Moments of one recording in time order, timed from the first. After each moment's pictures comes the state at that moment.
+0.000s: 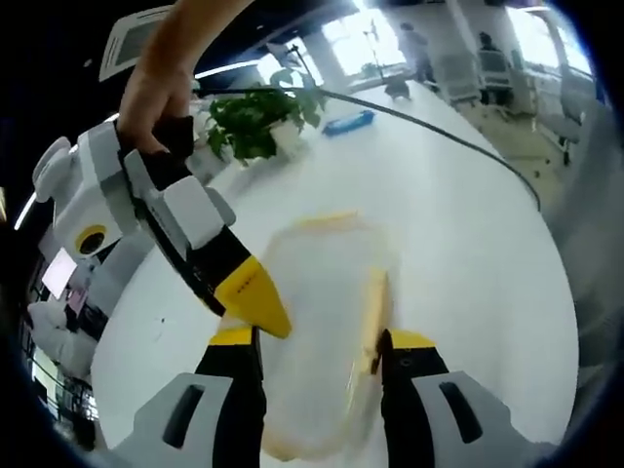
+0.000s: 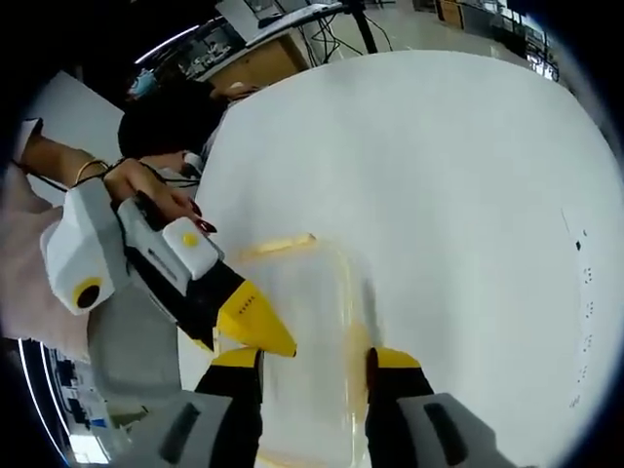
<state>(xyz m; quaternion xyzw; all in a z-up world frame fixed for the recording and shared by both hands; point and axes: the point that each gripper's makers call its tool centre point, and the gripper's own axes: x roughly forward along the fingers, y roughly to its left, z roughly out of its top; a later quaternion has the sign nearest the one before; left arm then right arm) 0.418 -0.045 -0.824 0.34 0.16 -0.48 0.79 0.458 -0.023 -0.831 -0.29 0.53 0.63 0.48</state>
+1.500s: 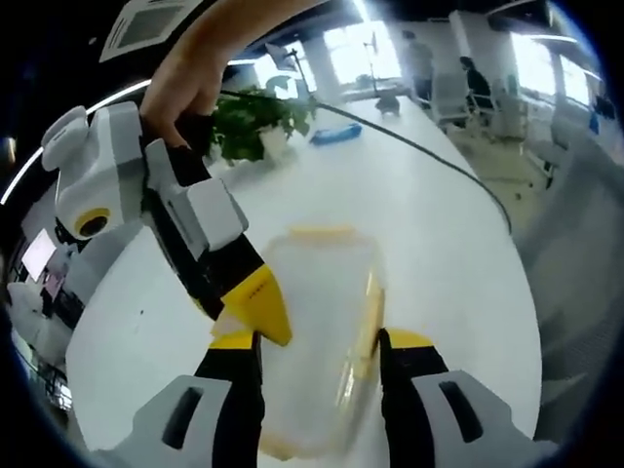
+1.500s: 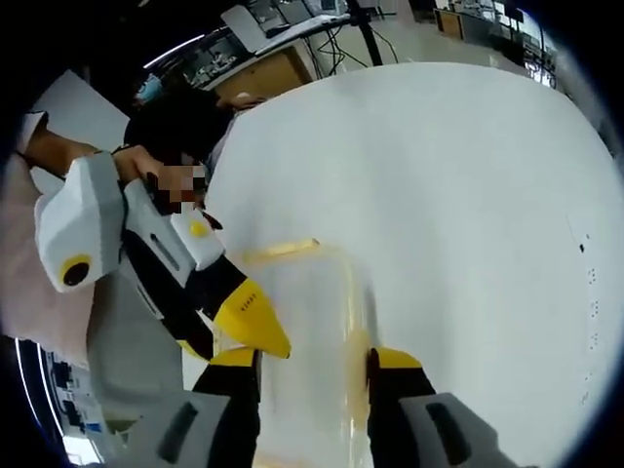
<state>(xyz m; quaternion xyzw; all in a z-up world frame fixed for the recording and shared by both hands) 0.398 -0.043 -0.817 0.29 0.19 -0.52 0.78 0.441 -0.017 -0.829 -0.27 0.51 0.64 0.50</state>
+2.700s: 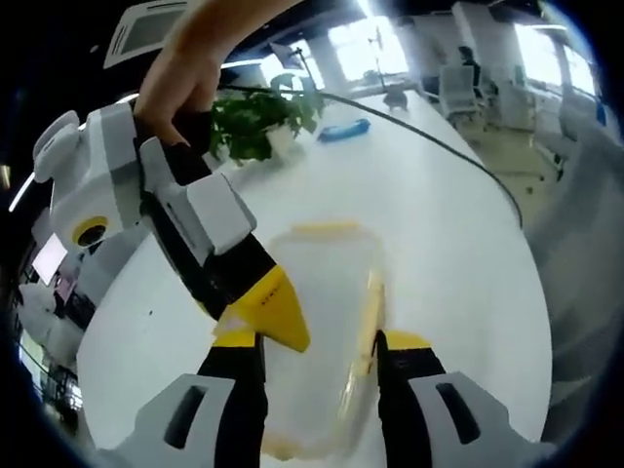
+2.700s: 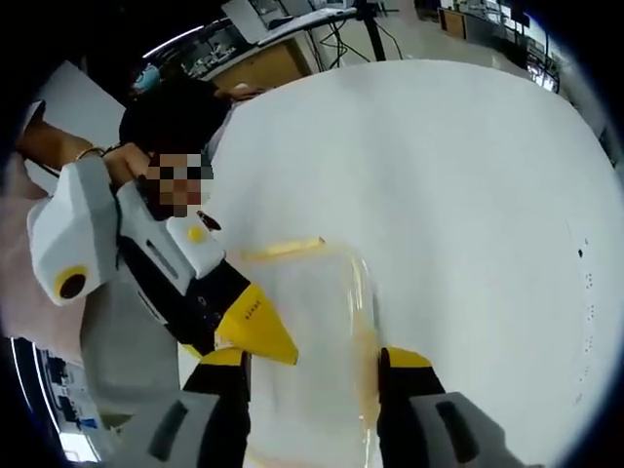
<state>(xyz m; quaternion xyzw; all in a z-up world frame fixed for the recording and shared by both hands) 0.399 -0.046 -0.820 0.31 0.18 -0.50 0.79 0.434 -0.018 -0.831 -0.30 0.51 0.64 0.49</state>
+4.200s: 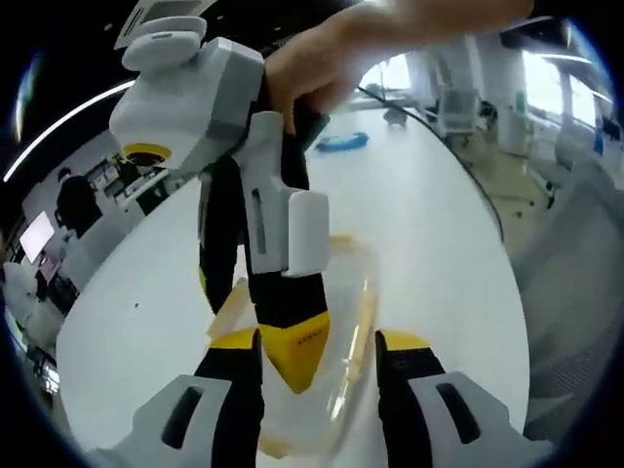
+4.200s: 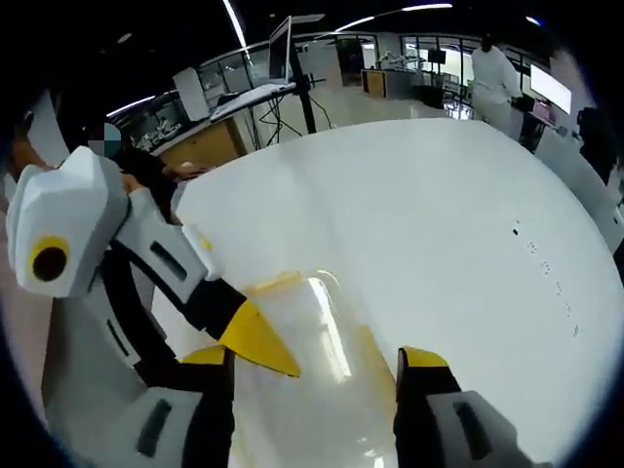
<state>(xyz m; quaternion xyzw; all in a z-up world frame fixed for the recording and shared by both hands) 0.393 -0.047 -0.810 0.26 0.20 -0.52 0.79 0.441 -0.007 -0.822 -0.19 0.40 0.56 0.70</state>
